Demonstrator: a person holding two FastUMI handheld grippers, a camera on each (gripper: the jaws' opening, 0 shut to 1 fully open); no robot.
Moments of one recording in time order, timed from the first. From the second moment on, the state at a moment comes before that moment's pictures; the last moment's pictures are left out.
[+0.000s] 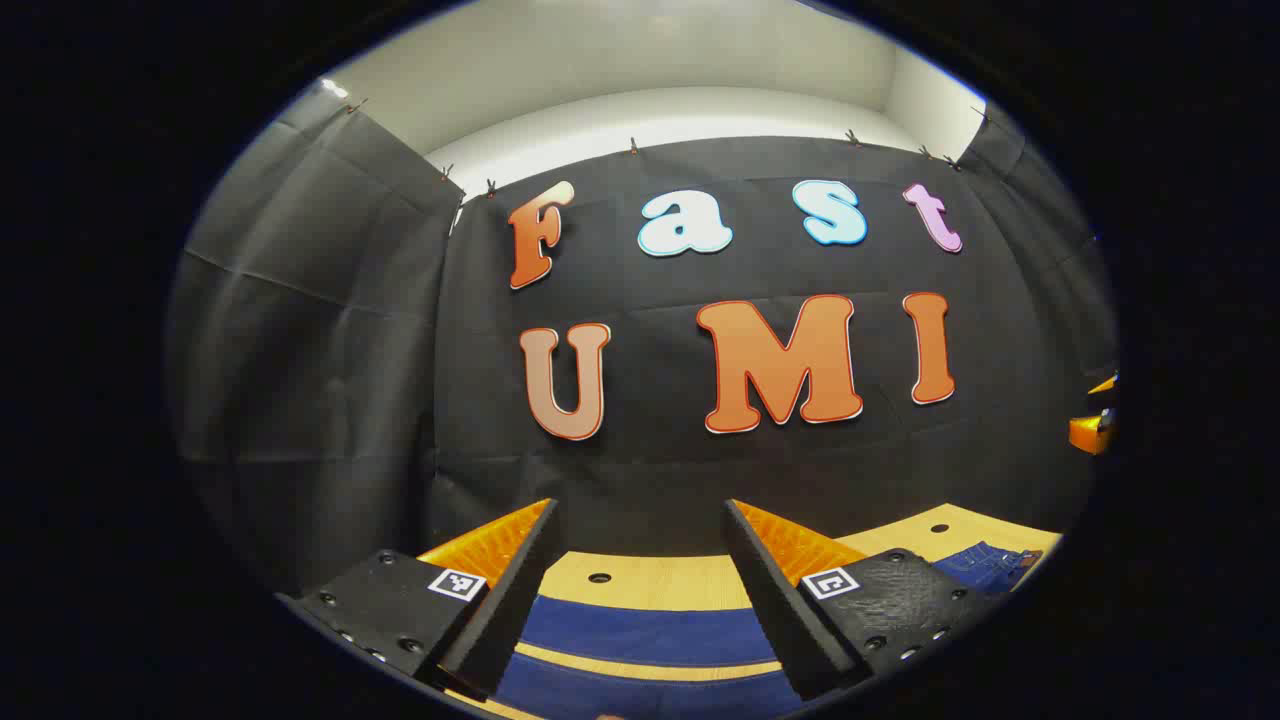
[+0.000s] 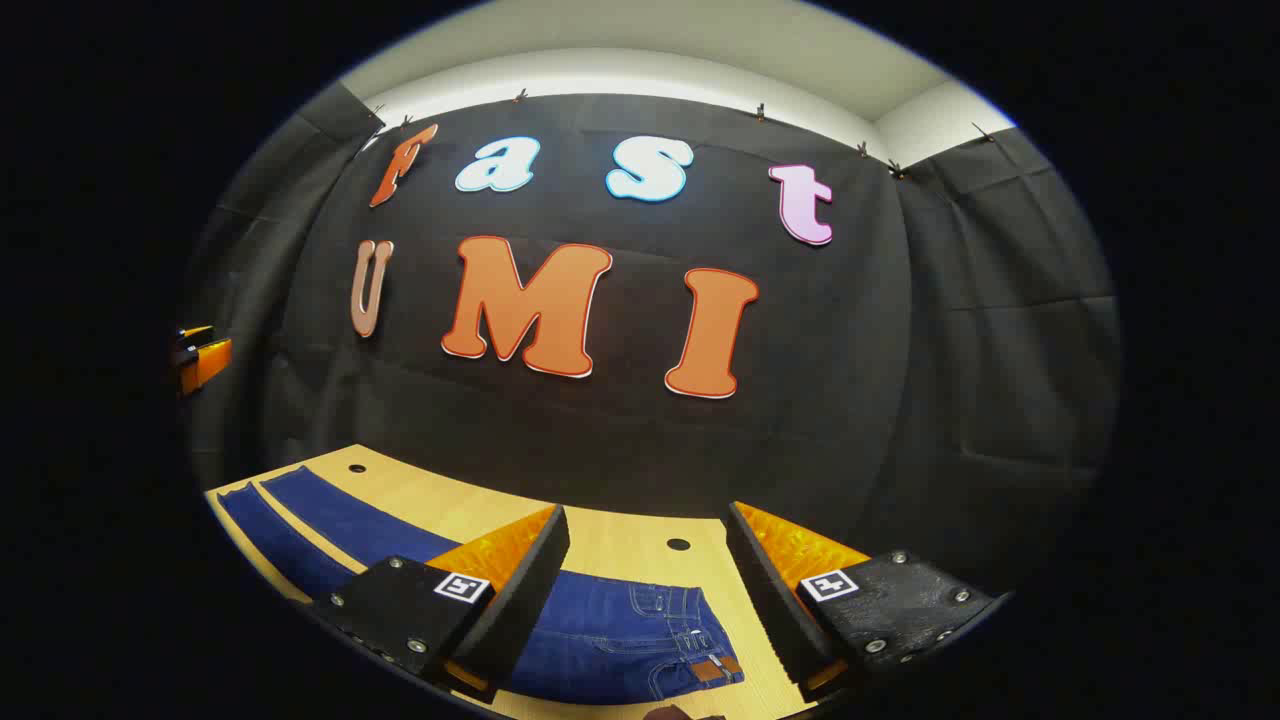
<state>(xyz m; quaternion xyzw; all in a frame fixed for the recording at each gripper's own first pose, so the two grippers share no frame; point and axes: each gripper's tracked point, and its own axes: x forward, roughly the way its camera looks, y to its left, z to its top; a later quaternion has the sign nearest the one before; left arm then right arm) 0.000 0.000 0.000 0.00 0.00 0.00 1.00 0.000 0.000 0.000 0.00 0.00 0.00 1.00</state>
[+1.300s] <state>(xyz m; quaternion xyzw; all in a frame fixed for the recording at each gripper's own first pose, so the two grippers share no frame) 0.049 -0.004 -0.031 0.00 0.02 -0.05 1.00 0.012 0.066 0.011 0.02 0.01 -0.01 1.00</state>
